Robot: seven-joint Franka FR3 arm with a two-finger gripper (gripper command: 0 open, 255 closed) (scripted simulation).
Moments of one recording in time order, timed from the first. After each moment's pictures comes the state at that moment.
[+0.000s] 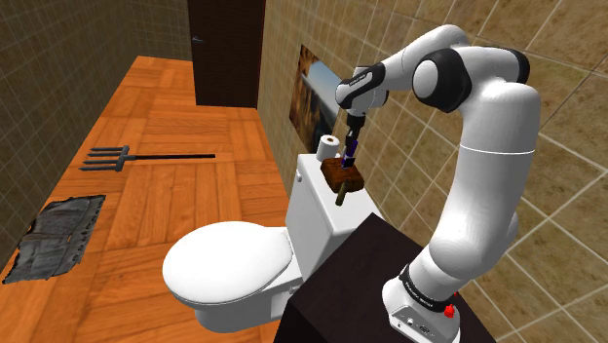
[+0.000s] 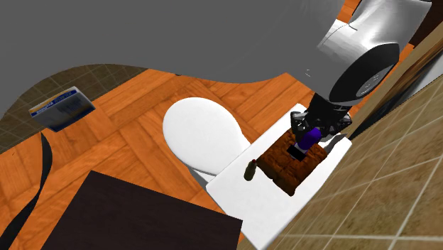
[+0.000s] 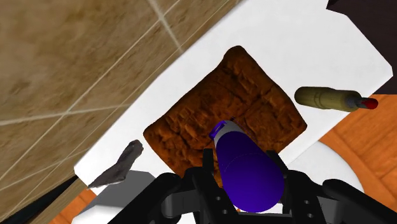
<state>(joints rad) -0.22 0.42 -0.42 -1.88 0.07 2.15 -0.92</state>
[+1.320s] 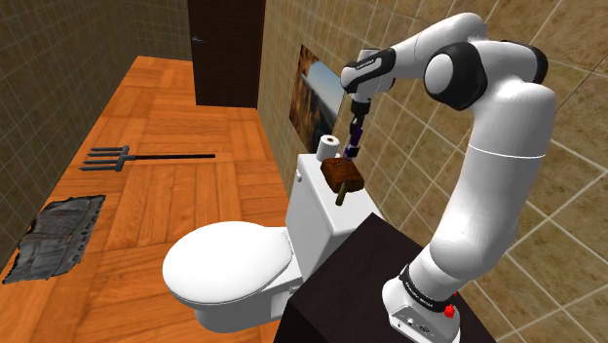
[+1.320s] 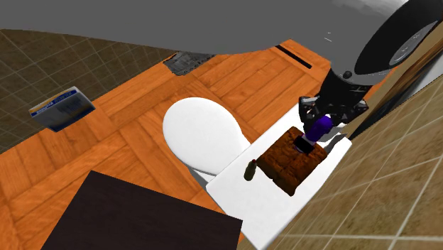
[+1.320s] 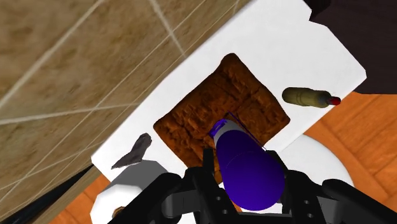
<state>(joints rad) -0.20 0.34 -0.43 -1.83 0.03 2.03 -0.90</state>
